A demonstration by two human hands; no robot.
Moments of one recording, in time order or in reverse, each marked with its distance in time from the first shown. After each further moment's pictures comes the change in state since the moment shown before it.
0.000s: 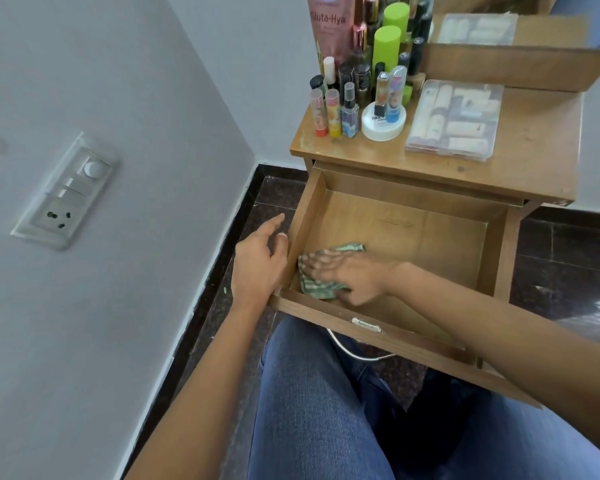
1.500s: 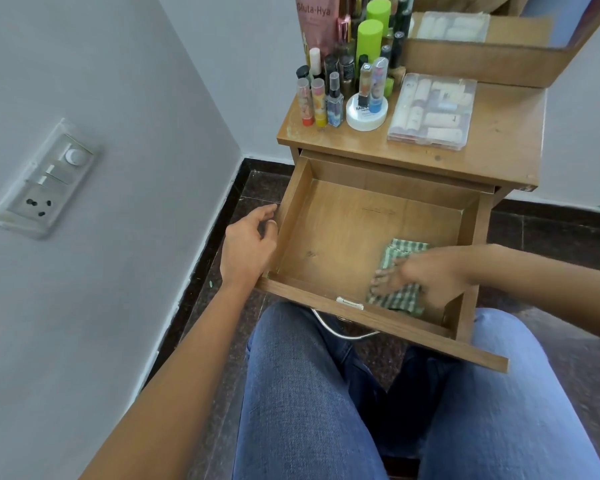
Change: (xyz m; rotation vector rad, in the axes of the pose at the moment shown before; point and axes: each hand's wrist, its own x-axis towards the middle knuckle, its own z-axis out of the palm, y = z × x) left_hand 0.004 -0.006 0.002 0.028 -0.031 0.018; right_hand -0.124 0.001 -0.036 0.147 -0.467 0.230
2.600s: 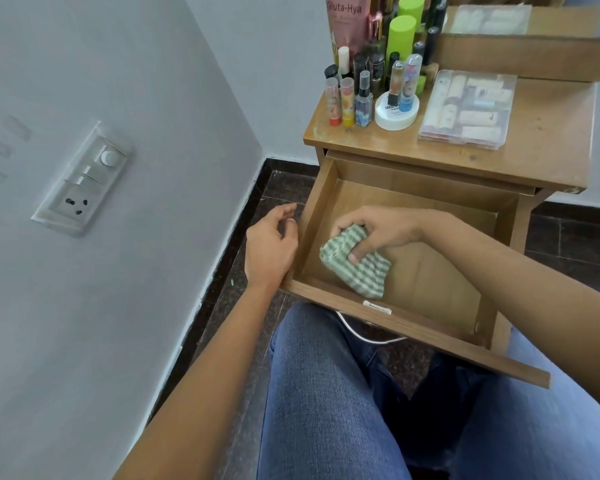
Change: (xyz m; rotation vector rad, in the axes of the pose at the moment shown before) left_hand -0.001 -0.001 -0.002 -0.081 0.081 -0.003; right_hand 0.062 -0.036 -0.080 0.637 0.366 -0.171
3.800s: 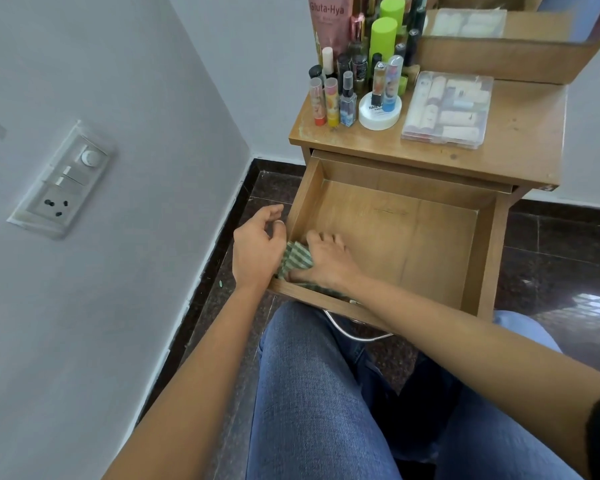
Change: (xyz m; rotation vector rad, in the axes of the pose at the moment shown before) left_hand -0.002 0.000 0.002 0.001 0.017 0.027; right_hand 0.042 -0.015 0.092 -0.194 0.451 0.335
